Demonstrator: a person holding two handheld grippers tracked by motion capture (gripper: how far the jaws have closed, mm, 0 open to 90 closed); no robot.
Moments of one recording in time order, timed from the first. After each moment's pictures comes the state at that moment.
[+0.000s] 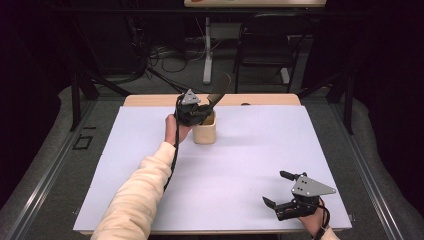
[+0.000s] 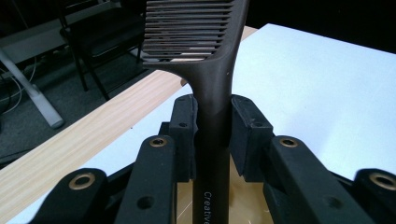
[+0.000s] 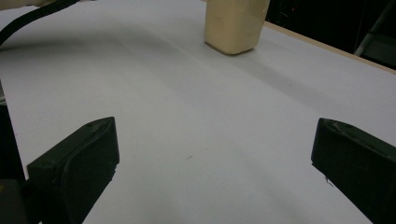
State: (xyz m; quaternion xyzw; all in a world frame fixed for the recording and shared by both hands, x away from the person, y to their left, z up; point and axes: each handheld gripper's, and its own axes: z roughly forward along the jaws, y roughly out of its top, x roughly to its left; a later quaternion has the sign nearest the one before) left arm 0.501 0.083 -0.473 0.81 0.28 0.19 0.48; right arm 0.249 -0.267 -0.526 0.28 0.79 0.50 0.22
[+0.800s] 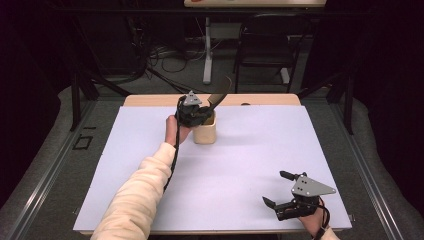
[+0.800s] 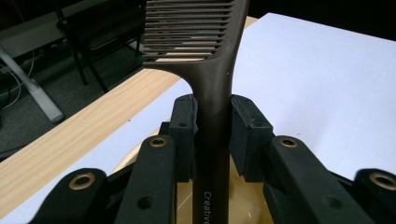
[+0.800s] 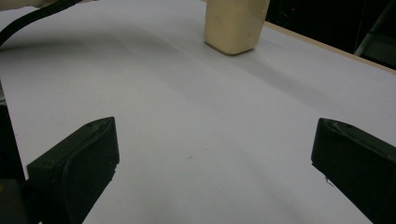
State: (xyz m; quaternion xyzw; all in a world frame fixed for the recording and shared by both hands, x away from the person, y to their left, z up) left arm 0.501 0.081 -0.476 0.82 0.27 0.19 0.46; right arm 0.250 -0.267 -0.526 0.28 0.79 0.50 0.23
